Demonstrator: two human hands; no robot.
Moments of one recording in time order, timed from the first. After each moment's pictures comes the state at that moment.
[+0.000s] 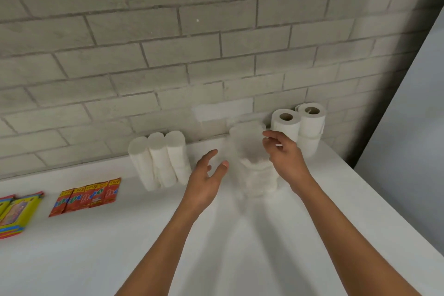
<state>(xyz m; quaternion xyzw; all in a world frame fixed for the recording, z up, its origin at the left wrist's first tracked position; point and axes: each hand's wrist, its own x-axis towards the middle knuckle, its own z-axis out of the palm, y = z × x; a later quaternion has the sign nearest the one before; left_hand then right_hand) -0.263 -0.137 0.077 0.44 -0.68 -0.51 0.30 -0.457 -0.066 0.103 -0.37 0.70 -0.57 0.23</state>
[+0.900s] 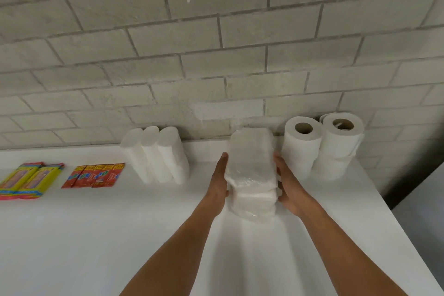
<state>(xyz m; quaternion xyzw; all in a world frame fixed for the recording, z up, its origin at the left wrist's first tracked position) -0.409 -0.196 0.001 0.52 -0.42 -0.67 0.33 -0.579 -0.142 0.010 -0.25 0.57 -0.51 0.59</state>
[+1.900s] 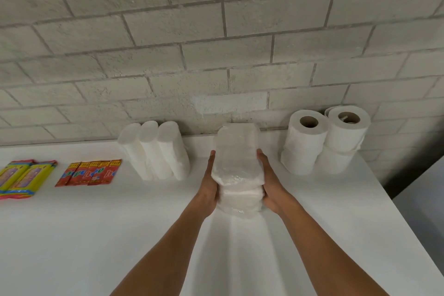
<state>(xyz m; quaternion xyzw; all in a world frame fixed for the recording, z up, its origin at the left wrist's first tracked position) -0.377 -0.202 -0.007 0.48 -0.37 -0.72 0.34 -0.528 -0.167 -0.017 -0.24 0.52 -0.51 0.64</state>
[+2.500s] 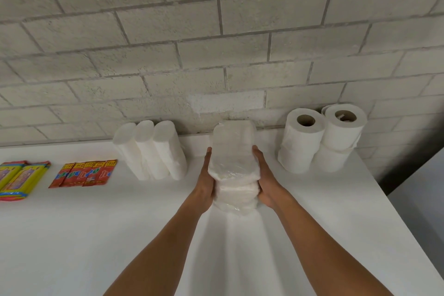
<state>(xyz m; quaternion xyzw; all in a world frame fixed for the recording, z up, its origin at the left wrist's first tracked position) -0.379 -0.211 -0.001 0.48 -0.37 -0.72 0.34 -0.529 -0.182 -0.020 -0.25 0.50 -0.52 0.65</state>
